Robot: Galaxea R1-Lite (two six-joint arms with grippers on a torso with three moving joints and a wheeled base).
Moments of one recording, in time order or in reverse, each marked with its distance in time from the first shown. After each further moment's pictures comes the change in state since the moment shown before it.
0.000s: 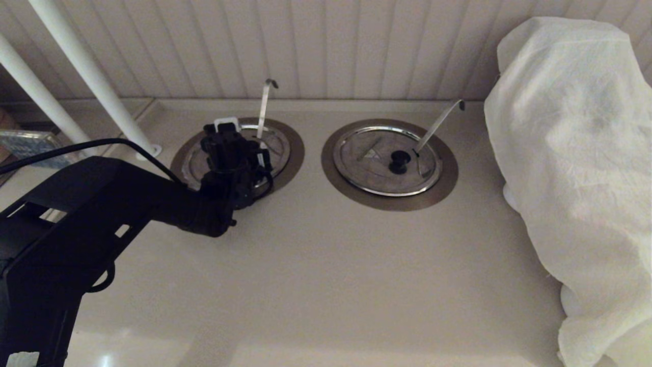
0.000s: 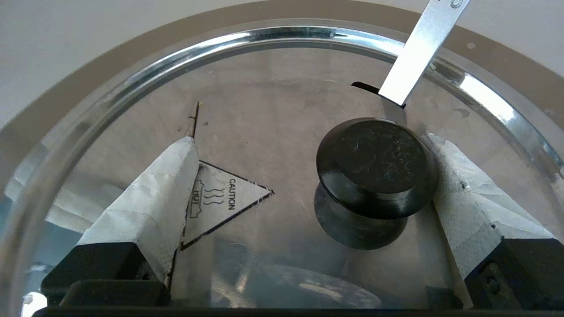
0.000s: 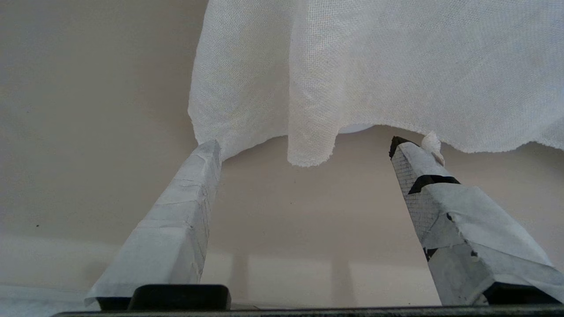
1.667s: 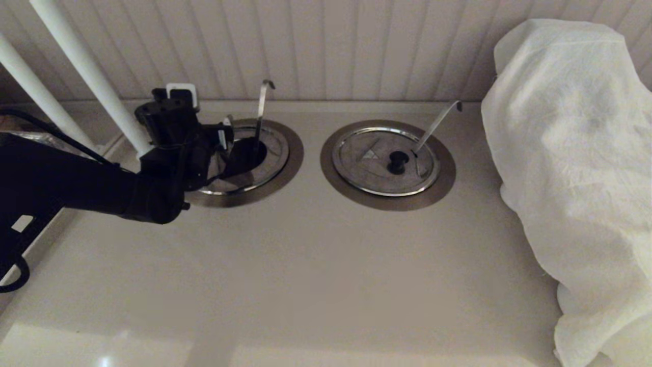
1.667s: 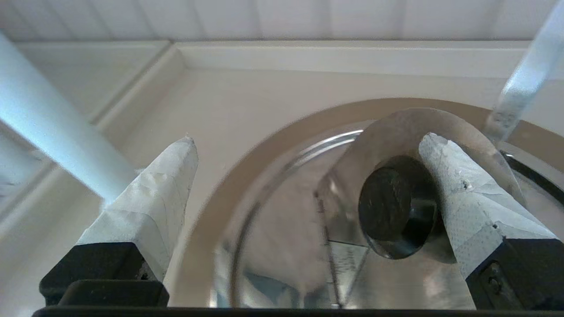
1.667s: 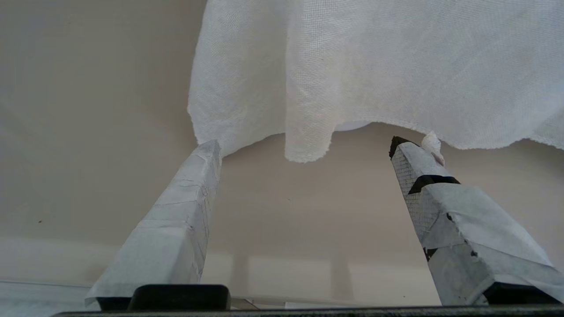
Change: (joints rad) left arm 0.137 -0.192 0.124 -0.003 -0.037 0.152; right arm 0.000 0.000 0.000 0.000 0.000 0.000
